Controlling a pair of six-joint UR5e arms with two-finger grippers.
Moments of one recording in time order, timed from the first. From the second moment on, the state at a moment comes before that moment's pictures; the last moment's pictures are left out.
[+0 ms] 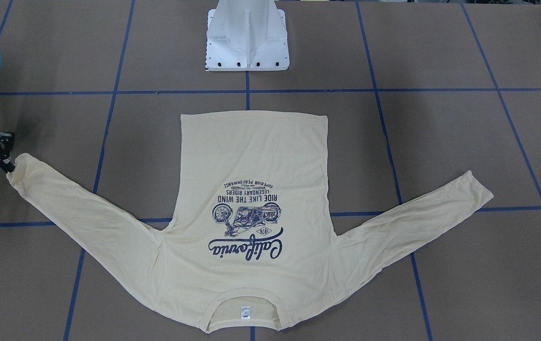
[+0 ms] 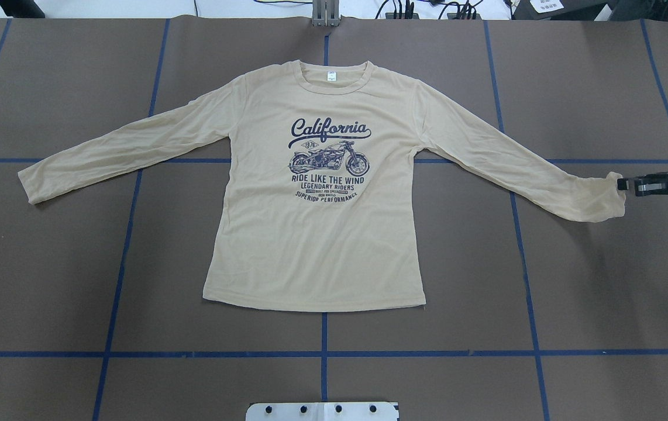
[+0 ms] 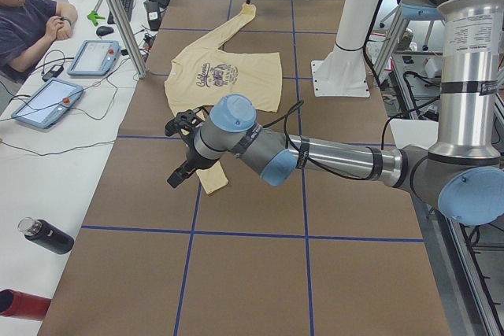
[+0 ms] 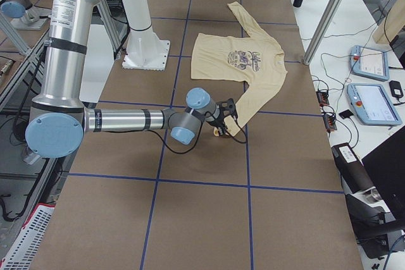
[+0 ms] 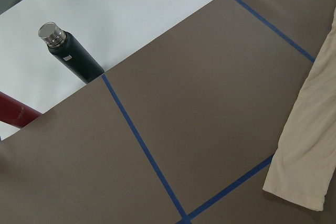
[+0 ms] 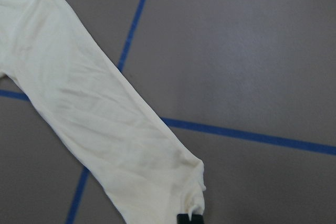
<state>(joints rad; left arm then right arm) -1.61 -1.52 -1.77 -2.12 -2.31 0.15 1.02 -1.72 1.82 -0.69 2.03 0.82</state>
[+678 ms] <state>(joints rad) -1.61 -1.52 -1.76 -2.12 -2.31 0.14 0.85 -1.08 1.91 -1.31 1.78 1.05</state>
